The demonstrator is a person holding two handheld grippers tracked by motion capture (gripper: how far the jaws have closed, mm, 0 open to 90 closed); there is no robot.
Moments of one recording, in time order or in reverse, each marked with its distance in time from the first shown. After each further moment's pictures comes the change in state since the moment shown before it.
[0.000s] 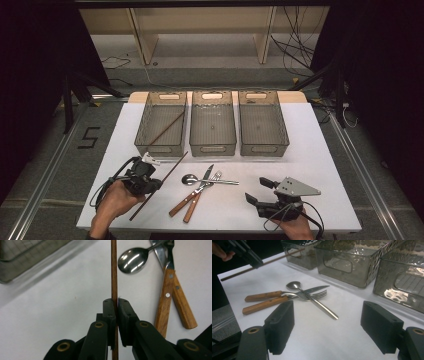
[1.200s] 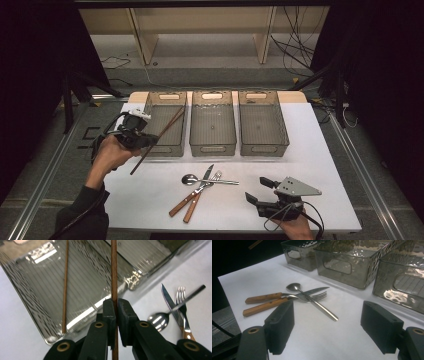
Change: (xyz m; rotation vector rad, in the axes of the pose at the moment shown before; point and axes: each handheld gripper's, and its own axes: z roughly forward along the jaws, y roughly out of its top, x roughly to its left) left arm 0.065 0.084 -0.032 -0.176 0.021 0.010; right arm 0.000 0.000 0.000 -0.015 0.000 0.009
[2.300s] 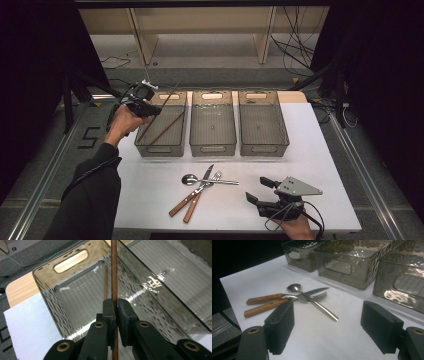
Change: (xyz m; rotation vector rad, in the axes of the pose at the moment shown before) left arm 0.063 0.062 0.052 -0.004 0.124 -0.038; right arm -0.002 0.000 -0.001 -0.004 0.008 0.007
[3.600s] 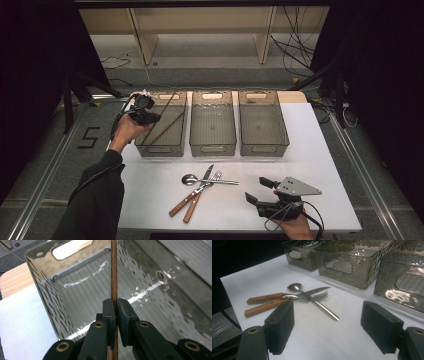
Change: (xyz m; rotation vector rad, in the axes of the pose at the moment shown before) left arm 0.005 -0.028 0.031 0.007 0.034 -0.009; right arm 0.001 0.000 0.001 0.004 0.003 -0.001
